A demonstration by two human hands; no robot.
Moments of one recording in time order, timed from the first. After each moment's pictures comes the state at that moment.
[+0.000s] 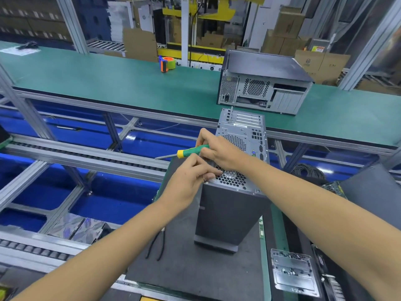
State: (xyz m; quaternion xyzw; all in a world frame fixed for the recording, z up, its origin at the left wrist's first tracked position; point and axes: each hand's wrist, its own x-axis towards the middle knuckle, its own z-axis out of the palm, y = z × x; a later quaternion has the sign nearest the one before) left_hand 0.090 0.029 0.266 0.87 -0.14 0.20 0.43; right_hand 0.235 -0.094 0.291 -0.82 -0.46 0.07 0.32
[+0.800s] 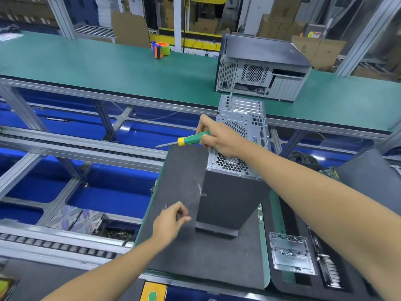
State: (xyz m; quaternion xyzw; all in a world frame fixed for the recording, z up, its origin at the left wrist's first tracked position) left_hand 0.033 0.057 0.079 0.90 0.16 -0.04 0.40; right_hand 0.234 -0.092 0.290 -0.83 -0.43 0.10 0.33
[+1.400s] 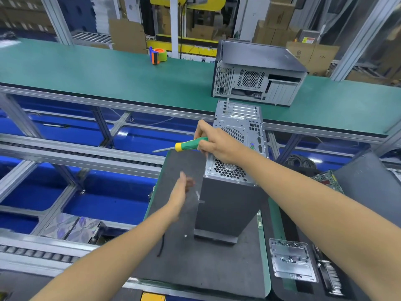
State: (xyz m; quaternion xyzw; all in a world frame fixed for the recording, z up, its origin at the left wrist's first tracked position) left_hand 0.118 0.036 0.142 0.66 0.25 -0.04 0.70; right_hand 0.229 -0.094 0.294 -0.84 -0.42 0.09 0.33
